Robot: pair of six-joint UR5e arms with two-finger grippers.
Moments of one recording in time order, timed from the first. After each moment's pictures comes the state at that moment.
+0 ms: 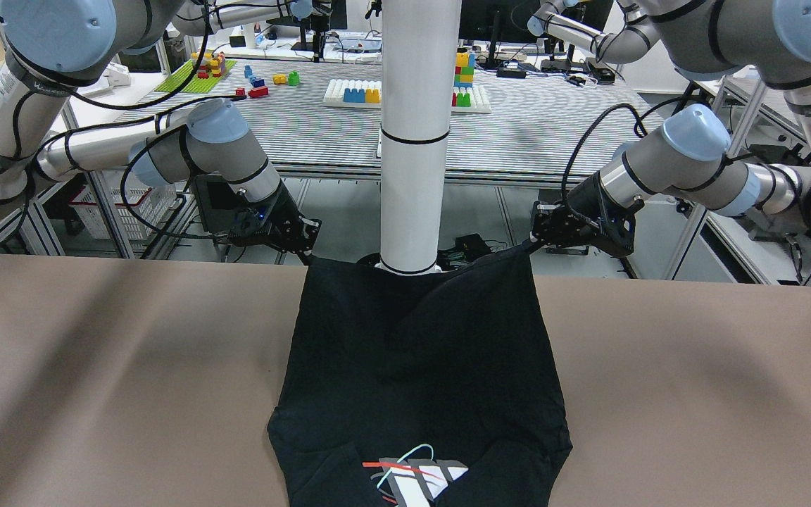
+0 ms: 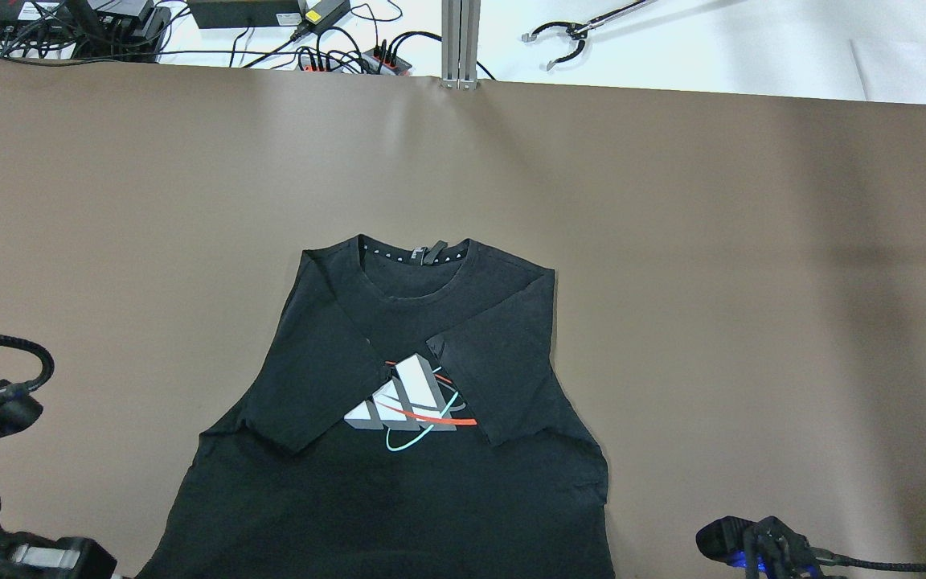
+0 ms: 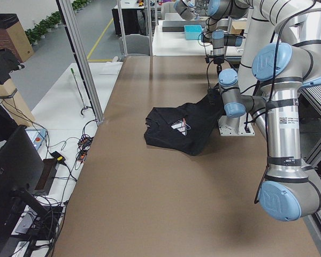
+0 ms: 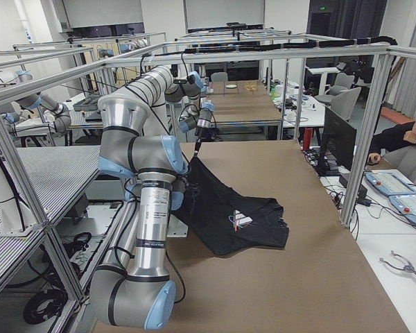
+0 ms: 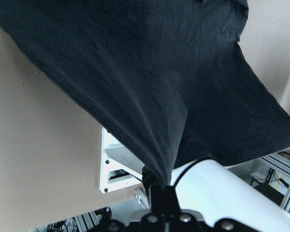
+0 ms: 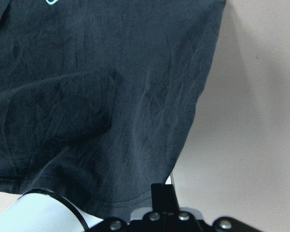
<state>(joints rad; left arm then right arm) -0.53 -1.55 -2.58 -1.86 -2.29 -1.54 0.11 -1.57 2.62 -1.50 1.77 1.70</state>
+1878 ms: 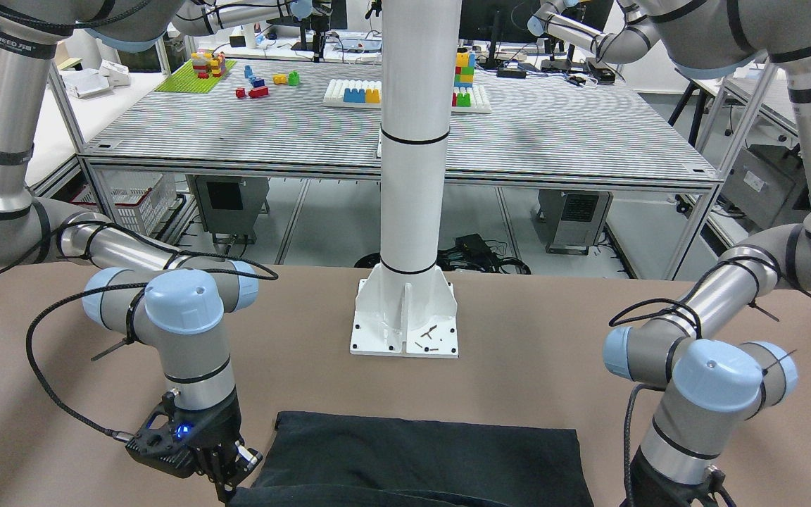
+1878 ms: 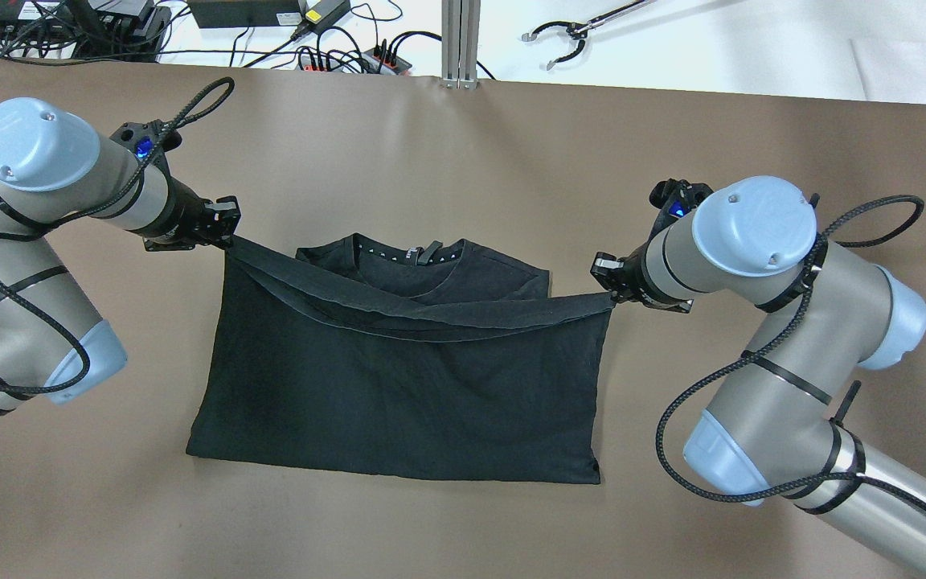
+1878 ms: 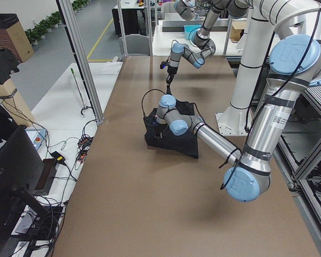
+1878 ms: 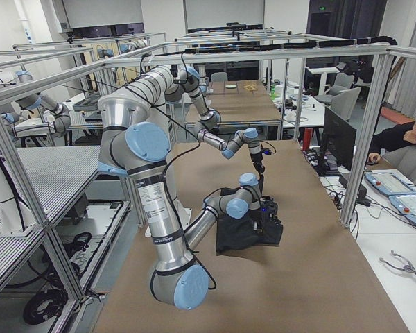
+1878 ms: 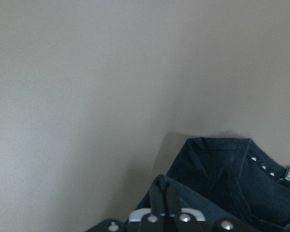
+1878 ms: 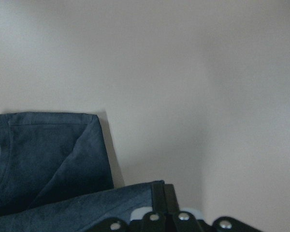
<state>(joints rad) -0.88 -1.98 -1.74 -1.87 -1.98 -1.39 0.75 -1.13 1.90 -1.51 1.85 1.44</state>
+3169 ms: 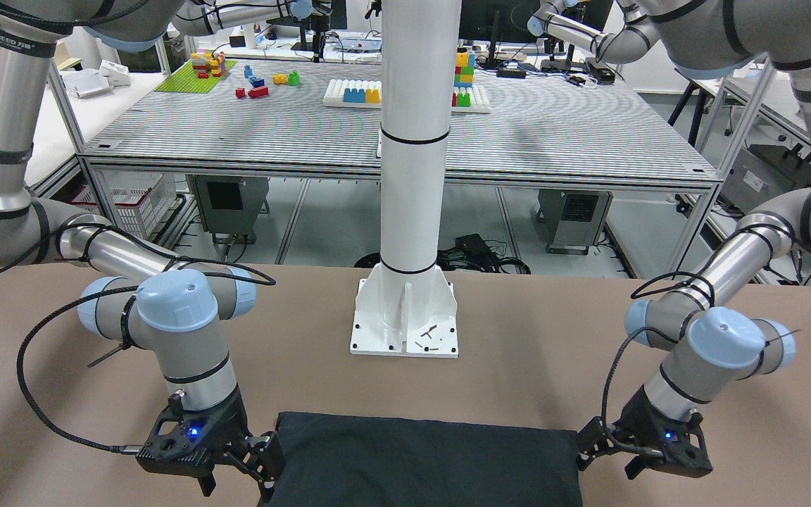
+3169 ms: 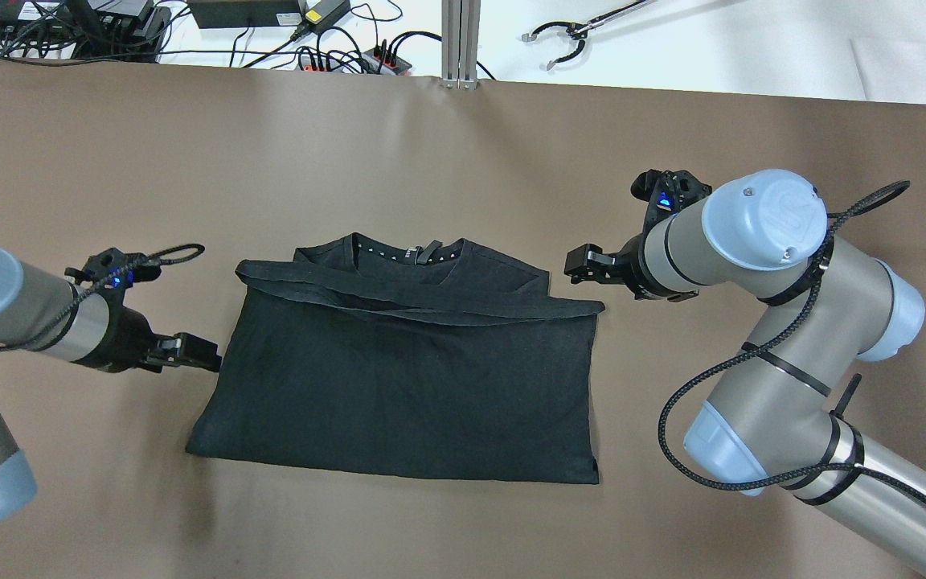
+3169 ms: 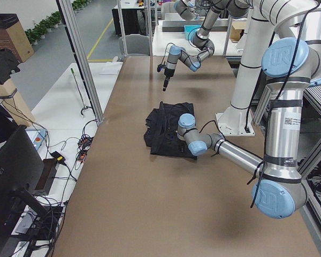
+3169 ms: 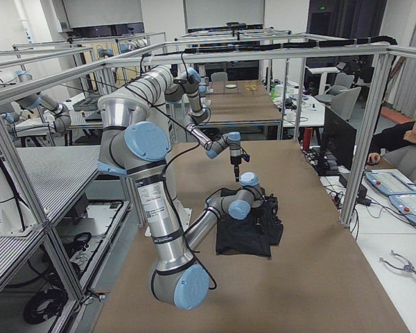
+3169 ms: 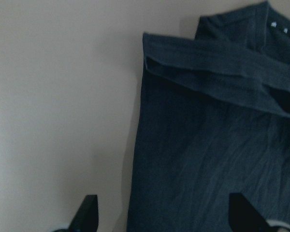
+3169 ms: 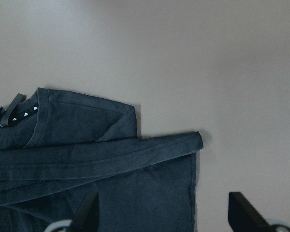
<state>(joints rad) -0.73 -1.68 -1.89 -2.10 -2.09 -1.16 0.76 -1.13 1.88 -1.40 1.90 1.28</state>
